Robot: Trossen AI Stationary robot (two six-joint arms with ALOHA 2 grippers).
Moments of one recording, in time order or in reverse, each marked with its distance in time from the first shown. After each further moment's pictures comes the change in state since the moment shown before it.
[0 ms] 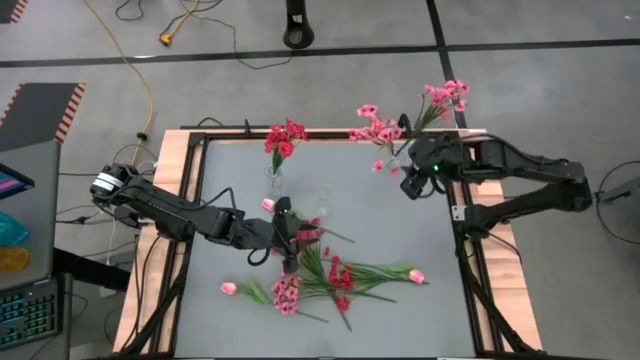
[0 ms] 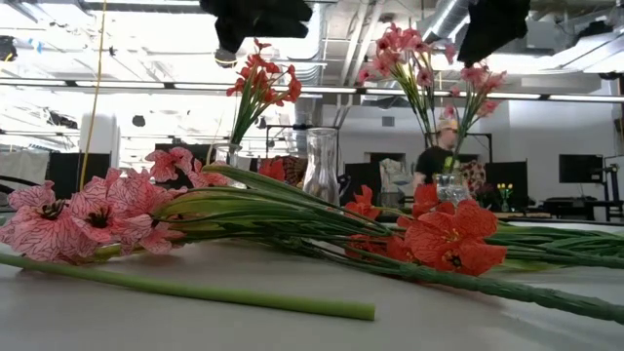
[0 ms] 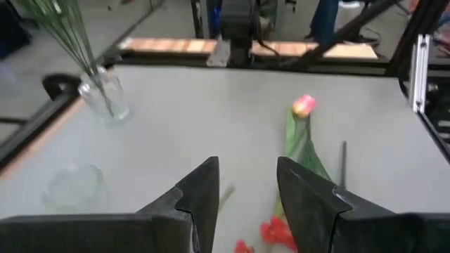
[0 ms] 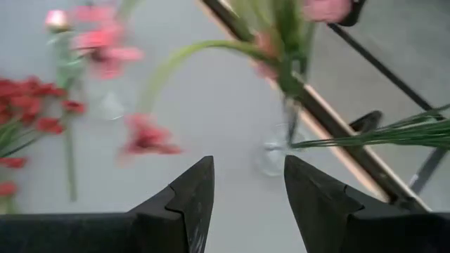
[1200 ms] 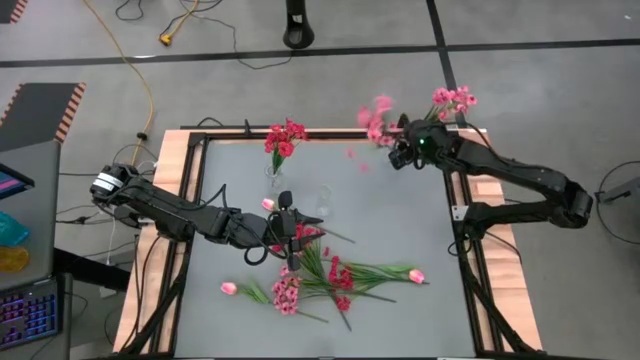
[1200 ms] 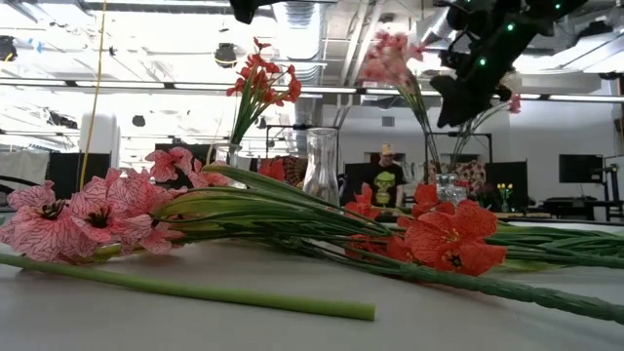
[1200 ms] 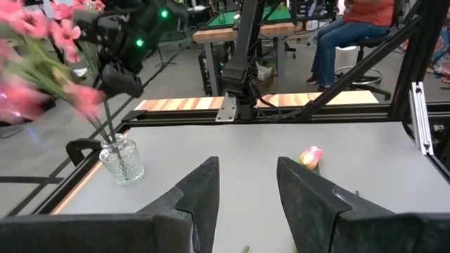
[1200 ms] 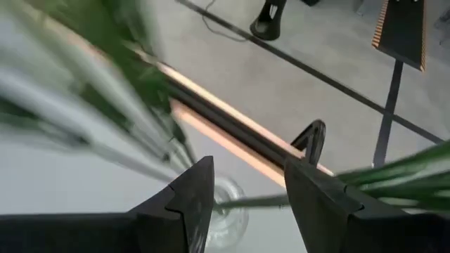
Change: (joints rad) left arm 0.000 0.000 0.000 0.218 -0.052 0.188; right arm -0.445 0.000 -0.405 0.643 0.002 -0.227
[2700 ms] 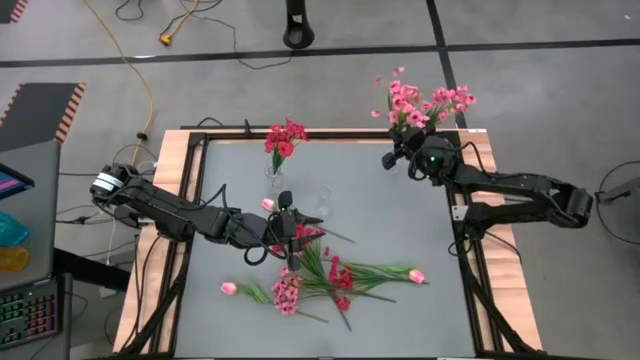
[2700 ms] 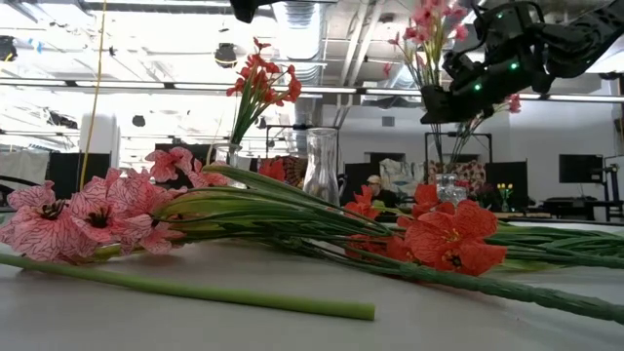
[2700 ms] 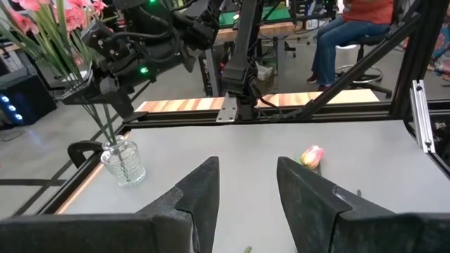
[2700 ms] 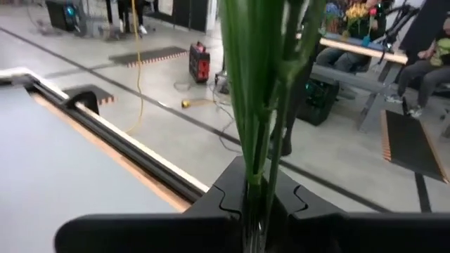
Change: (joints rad) left arm 0.000 0.000 0.000 0.001 0.000 0.012; right arm 0.003 0.000 -0.387 0.924 -0.025 -0.228
